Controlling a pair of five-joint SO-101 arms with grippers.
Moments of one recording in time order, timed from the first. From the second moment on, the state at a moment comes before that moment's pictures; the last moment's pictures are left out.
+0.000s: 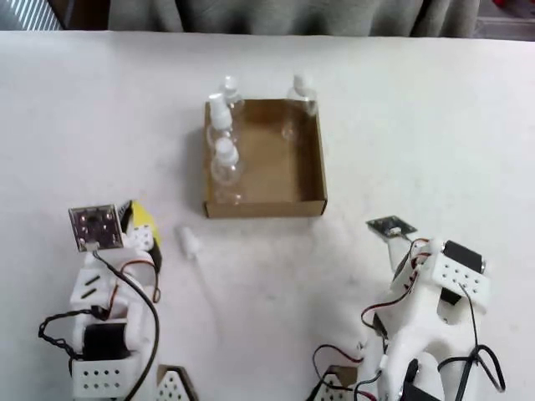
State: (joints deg) left arm -9.0 -104.0 97.1 40.7 7.1; right arm 25.2 -34.2 59.9 86.2 50.2
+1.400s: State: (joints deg) left arm -9.0 -104.0 97.1 40.7 7.1; right arm 38.1 -18.2 39.9 62.2 50.4
